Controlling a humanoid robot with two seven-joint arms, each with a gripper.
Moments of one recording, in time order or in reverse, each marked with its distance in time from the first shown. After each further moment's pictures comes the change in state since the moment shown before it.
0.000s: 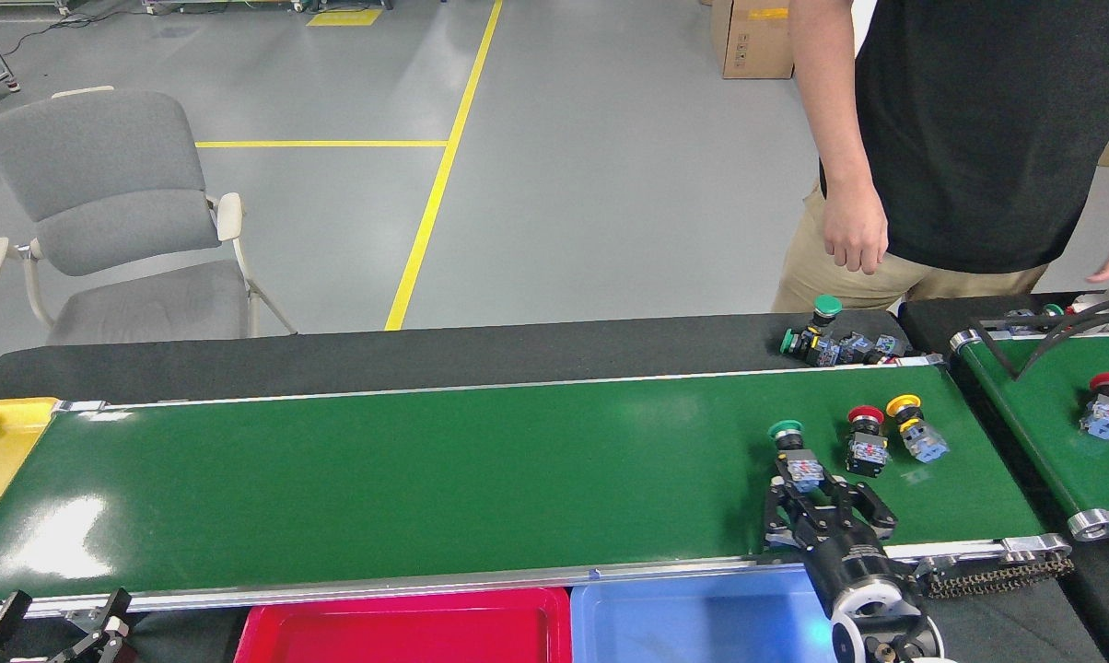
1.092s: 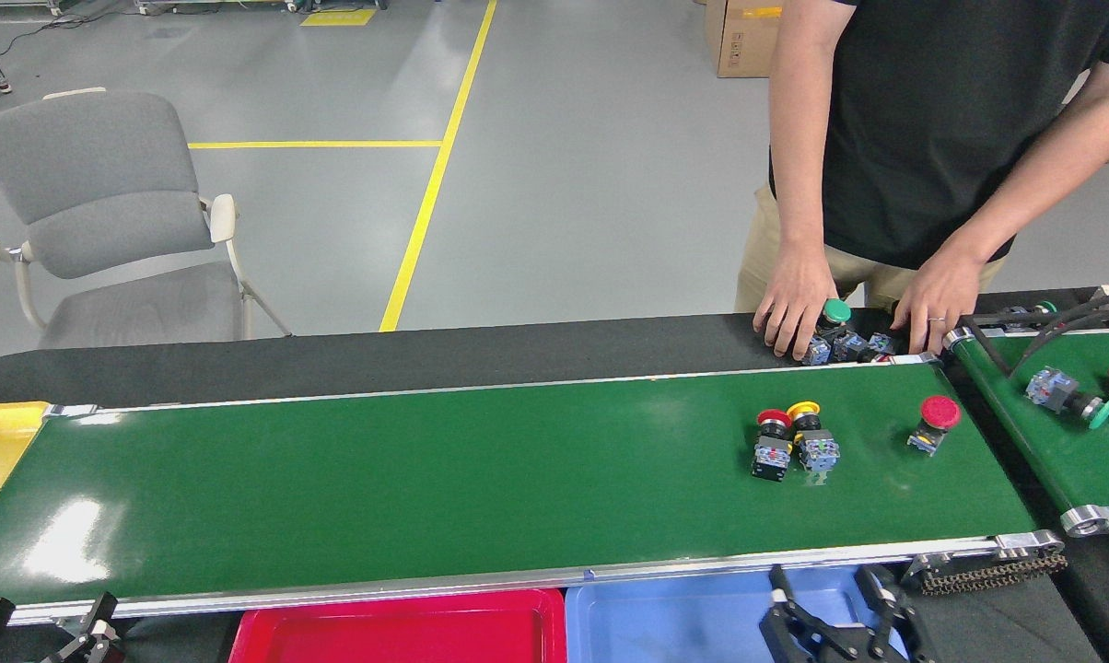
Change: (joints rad) left arm 0.002 0.000 0.018 0.002 -0.004 0.009 -0.015; right arm 0.313 0.114 -0.284 -0.181 -0.019 0.182 -0.137
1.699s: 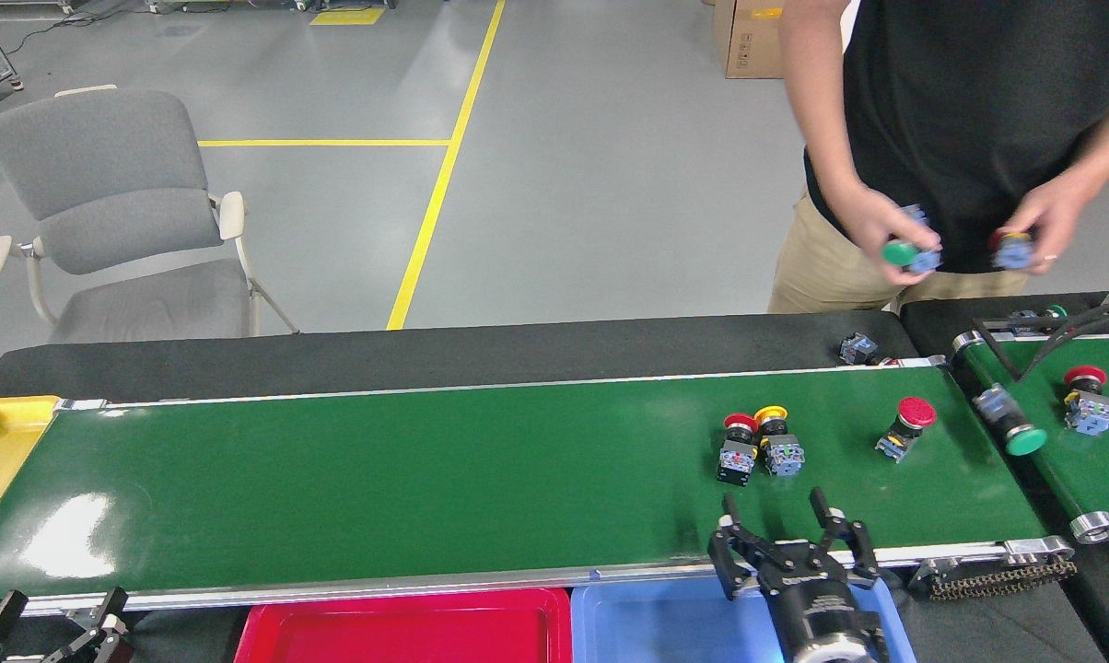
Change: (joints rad) left arm -0.021 0.000 -0.009 0.000 0.000 -0.002 -0.014; right arm -0.349 -0.014 0.345 0.277 0.183 0.241 0.088
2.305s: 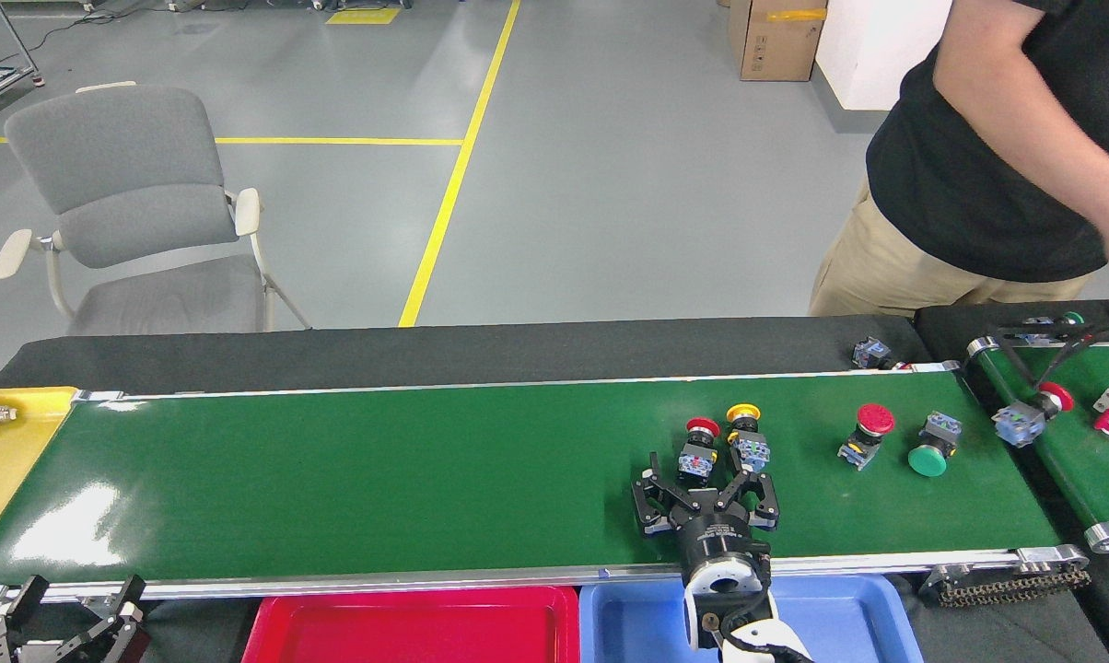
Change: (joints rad) left arm -0.013 0.000 -0.030 0.000 0.000 -0.001 0.000; right arm -0.202 0.061 0.080 0.250 -0.006 0.150 0.006
